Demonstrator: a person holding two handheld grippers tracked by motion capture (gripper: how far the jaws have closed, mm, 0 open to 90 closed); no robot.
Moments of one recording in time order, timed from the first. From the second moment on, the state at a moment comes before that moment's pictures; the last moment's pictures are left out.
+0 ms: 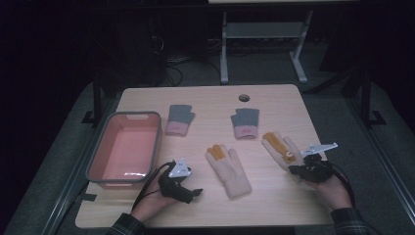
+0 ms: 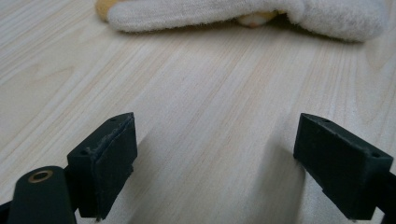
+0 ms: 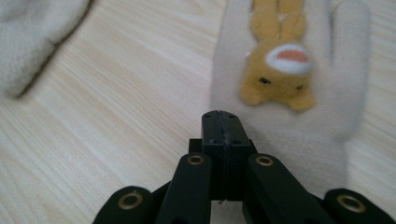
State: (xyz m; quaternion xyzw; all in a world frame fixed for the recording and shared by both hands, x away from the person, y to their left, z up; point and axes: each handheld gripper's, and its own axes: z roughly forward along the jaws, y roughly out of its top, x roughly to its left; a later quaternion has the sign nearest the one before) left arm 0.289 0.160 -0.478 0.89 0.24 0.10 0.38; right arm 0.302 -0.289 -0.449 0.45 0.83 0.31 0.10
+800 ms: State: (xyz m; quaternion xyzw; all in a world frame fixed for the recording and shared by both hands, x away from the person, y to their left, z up) left arm 0.290 0.160 -0.477 0.89 0.24 0.10 0.38; right arm 0.348 -0.276 -0.463 0.49 0.81 0.30 0.15
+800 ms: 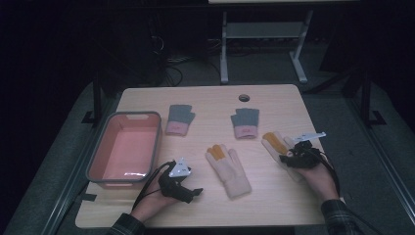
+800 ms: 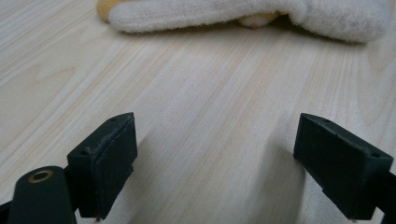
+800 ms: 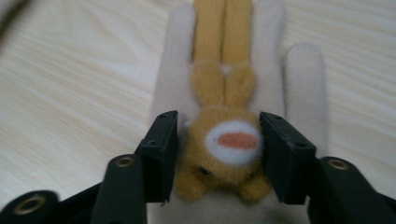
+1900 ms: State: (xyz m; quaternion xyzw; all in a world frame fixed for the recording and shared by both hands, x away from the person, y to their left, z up) left arm 0.290 0.159 -0.477 0.89 0.24 0.10 0.38; right arm 0.334 -0.276 -0.432 0.47 0.78 0.38 0.14
